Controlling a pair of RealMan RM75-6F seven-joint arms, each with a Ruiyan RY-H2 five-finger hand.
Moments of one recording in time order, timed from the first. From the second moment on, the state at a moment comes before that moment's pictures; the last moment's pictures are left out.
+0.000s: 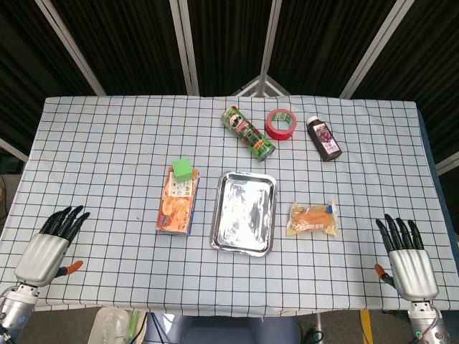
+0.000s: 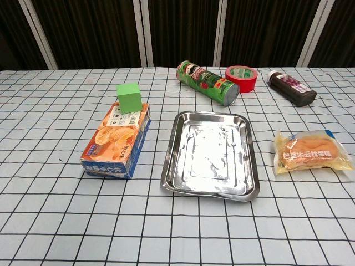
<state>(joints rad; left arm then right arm) -0.15 -1.16 0.05 -1.65 1.63 1.41 0.21 0.04 -1.25 0.01 -1.54 -1.59 1.52 -0.28</state>
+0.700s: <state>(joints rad) -0.15 -1.16 0.04 -1.65 1.62 1.41 0.21 0.22 -1.37 0.07 -1.52 -1.49 1.22 -0.41</state>
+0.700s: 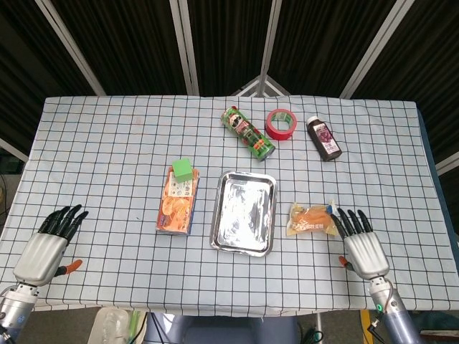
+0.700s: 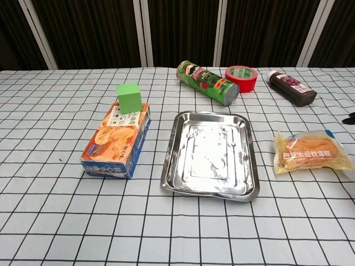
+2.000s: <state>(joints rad) -0.15 -1.15 0.04 -1.65 1.61 1.41 0.18 0.48 -1.56 0.17 -1.47 -1.30 1.10 -0.66</state>
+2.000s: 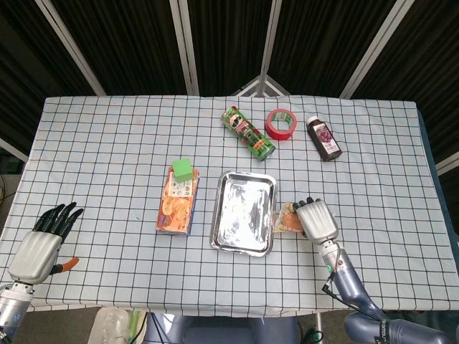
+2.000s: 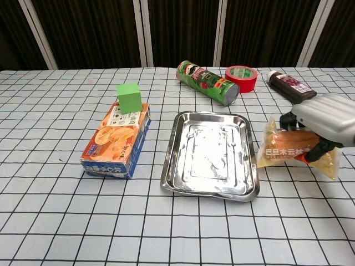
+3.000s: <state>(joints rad) -0.16 -1.14 0.04 -1.64 1.62 1.41 0.14 0.79 -1.90 0.30 -1.51 -0.89 1.15 -1.14</state>
